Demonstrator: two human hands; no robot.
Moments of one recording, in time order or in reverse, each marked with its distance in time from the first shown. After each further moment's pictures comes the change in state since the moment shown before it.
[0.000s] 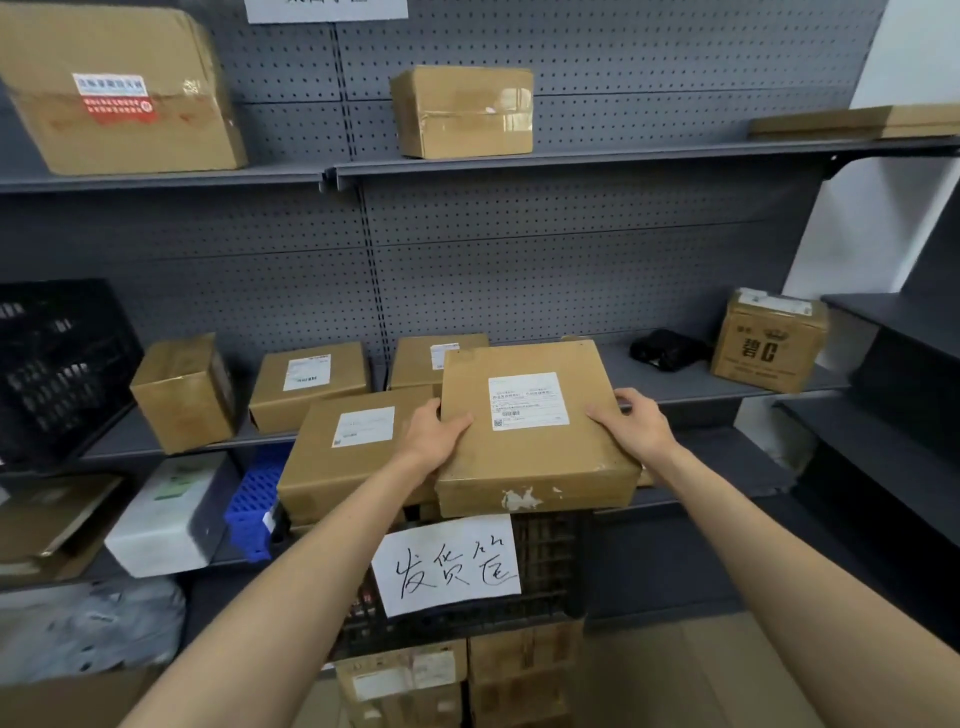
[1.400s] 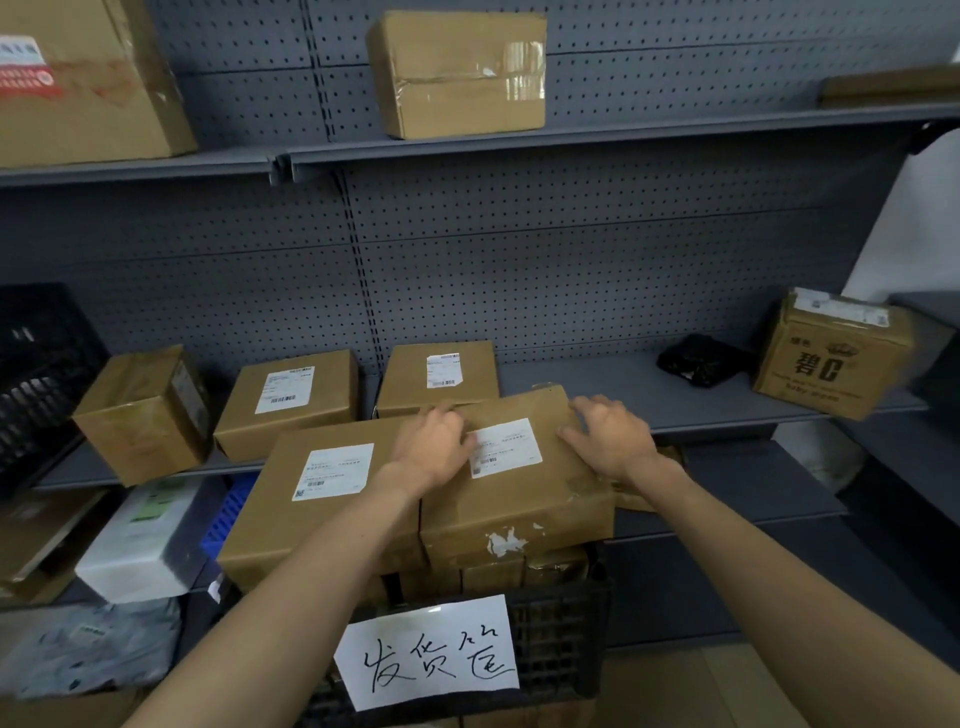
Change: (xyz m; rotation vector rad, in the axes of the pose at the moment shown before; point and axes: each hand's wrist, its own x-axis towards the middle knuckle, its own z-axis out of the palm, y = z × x) left_hand 0.122 0.013 0.028 0.935 -0.034 0.269; right_hand 0.137 -0.005 0.050 -0.694 -0.078 -0.346
